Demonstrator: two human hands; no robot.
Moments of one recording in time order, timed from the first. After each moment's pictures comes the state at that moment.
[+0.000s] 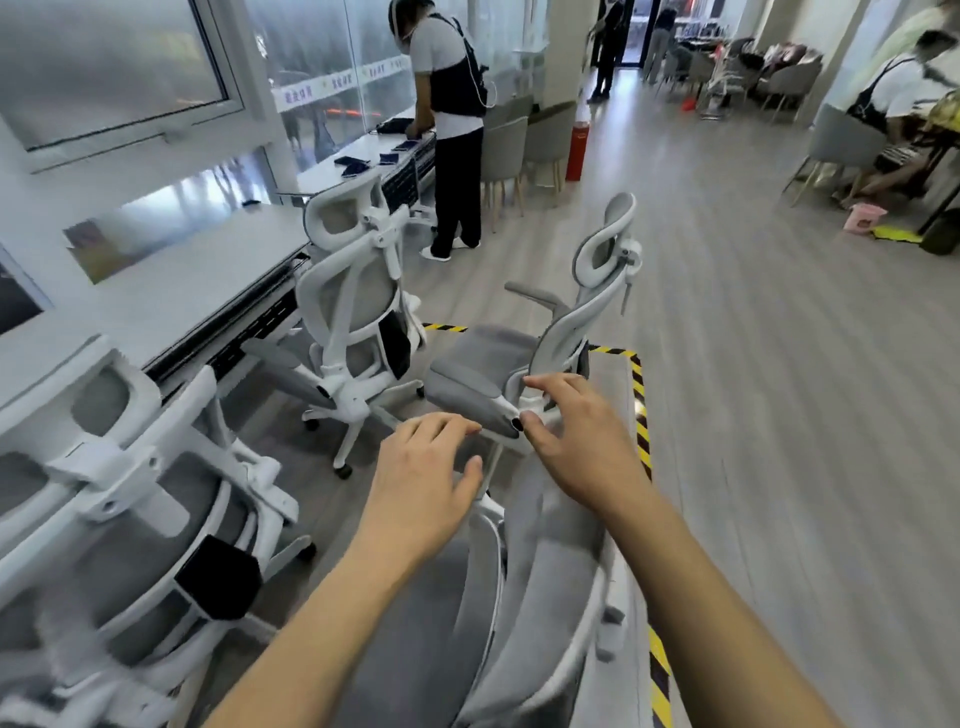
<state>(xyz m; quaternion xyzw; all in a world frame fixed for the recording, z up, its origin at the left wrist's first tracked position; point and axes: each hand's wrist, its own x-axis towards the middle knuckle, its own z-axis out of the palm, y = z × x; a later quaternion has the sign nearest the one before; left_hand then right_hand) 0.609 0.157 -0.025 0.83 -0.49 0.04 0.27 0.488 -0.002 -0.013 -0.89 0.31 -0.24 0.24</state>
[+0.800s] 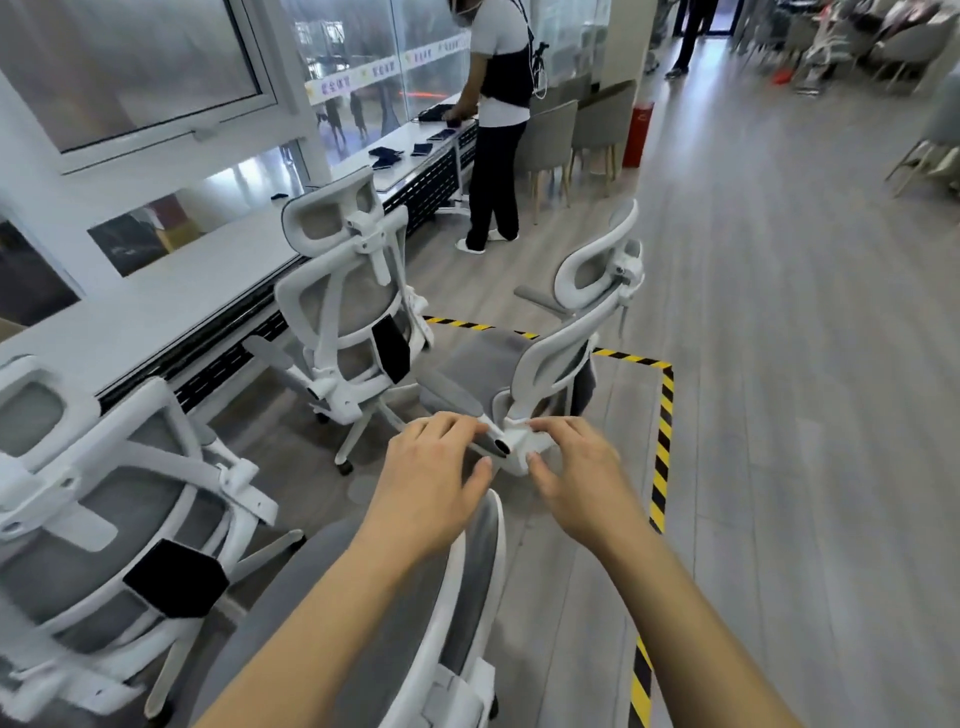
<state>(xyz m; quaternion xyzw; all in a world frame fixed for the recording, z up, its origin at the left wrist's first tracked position) 0.553 -0.036 -0.008 0.87 -0.45 0.02 0.22 0.443 -0.191 -0.047 -0.90 0.28 -0.17 0.28</state>
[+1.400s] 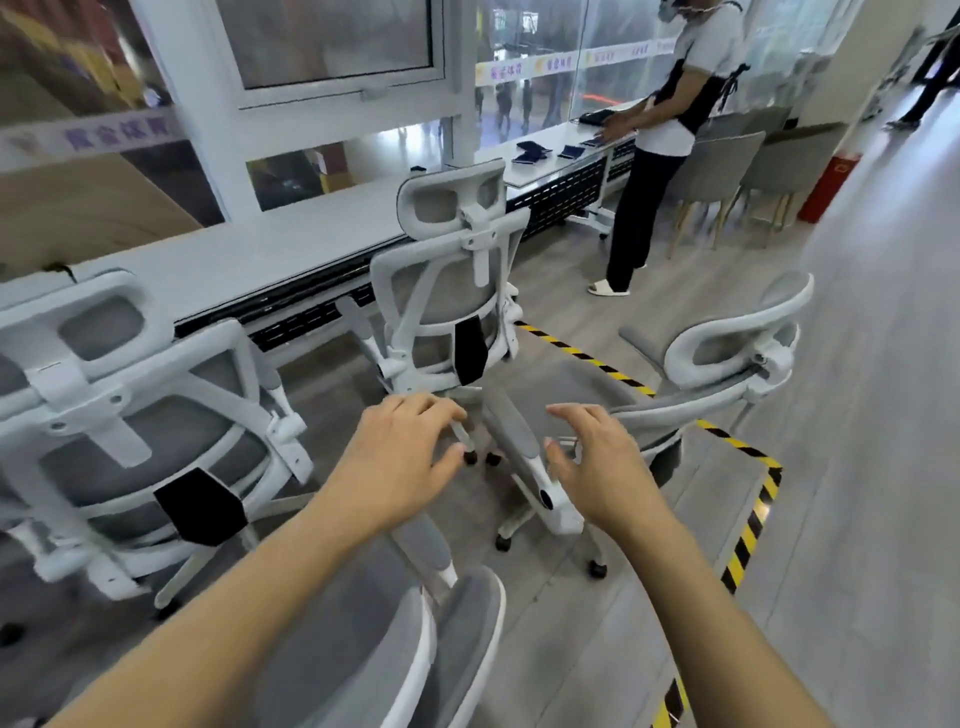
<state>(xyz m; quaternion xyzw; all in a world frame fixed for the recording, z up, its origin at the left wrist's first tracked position) 0.658 -0.072 -0.019 0.93 -0.32 0.04 0.17 0.591 -0.301 -0.058 -0.95 0.11 -0.11 0.27</state>
